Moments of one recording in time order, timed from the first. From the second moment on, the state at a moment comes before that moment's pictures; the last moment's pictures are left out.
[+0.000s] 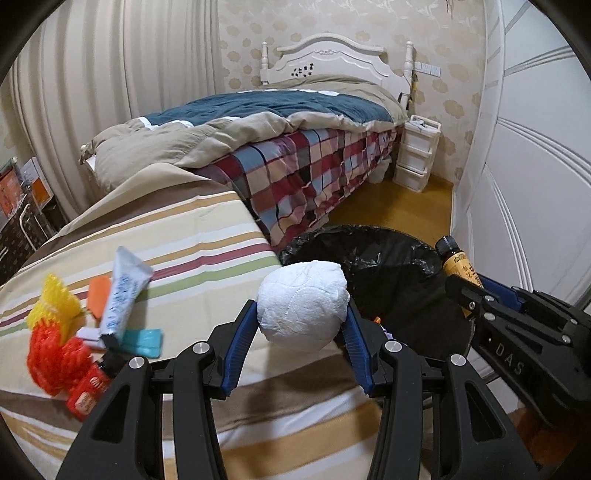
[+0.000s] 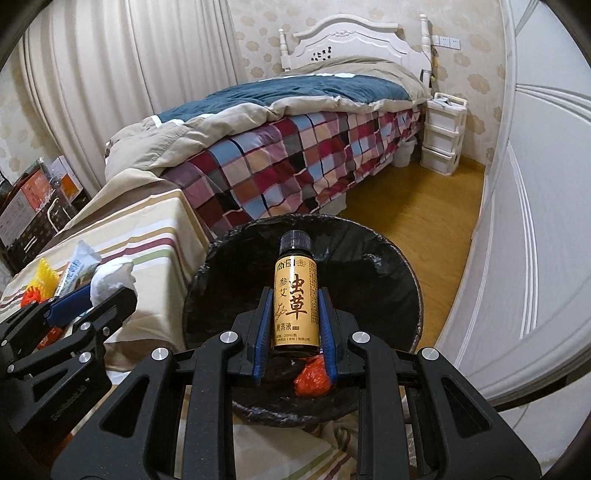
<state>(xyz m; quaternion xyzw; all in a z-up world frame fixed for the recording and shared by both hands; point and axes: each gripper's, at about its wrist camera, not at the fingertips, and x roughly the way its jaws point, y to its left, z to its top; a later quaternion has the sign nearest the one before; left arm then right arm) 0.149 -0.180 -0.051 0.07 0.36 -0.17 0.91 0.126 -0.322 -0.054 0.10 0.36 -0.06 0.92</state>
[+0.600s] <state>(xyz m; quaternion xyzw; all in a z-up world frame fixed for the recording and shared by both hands) 0.172 -0.207 -0.062 0.09 0.37 -0.16 0.91 0.141 -0.344 -0.065 0.11 0.37 -0.07 0.92</state>
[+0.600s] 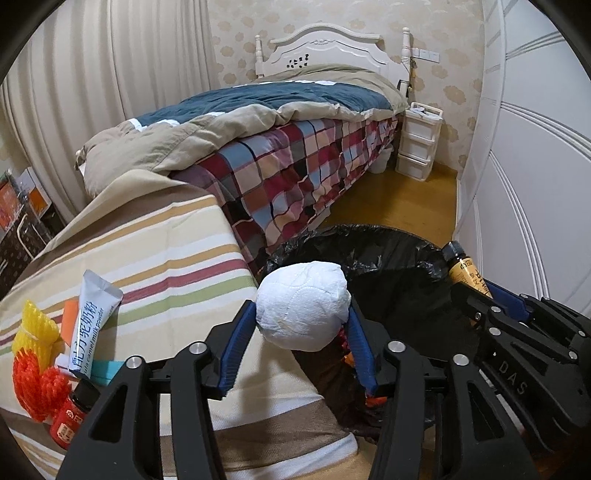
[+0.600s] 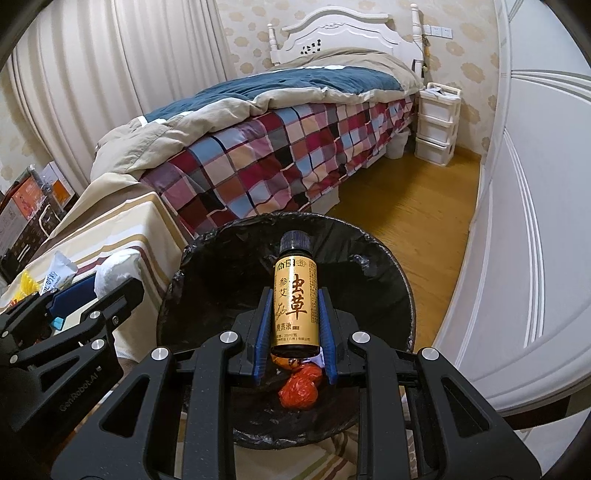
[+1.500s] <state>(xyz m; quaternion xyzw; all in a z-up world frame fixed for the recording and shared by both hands) 0.139 -0.127 -0.045 0.05 0.36 -0.11 0.93 0.111 -0.309 -0.053 0.11 0.36 -0.08 0.92</state>
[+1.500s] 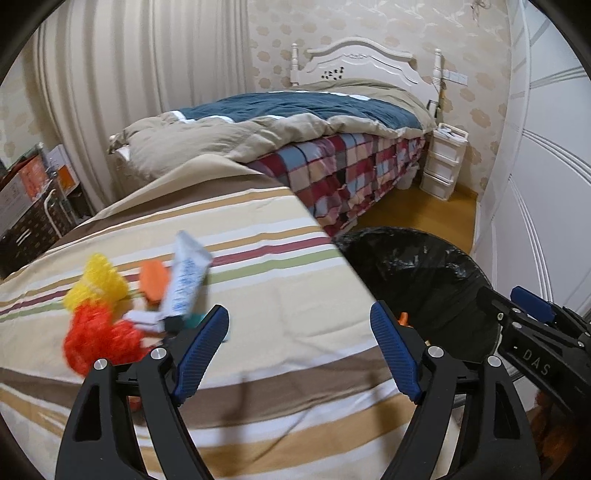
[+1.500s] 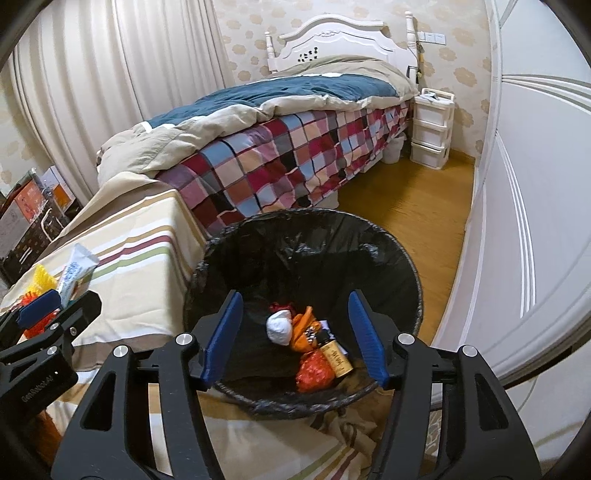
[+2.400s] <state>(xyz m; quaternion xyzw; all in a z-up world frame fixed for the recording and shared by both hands) 0.099 0.057 -0.050 0.00 0.37 0.03 0.93 0.117 -0.145 -0.046 0.05 0.38 0.05 0.92</state>
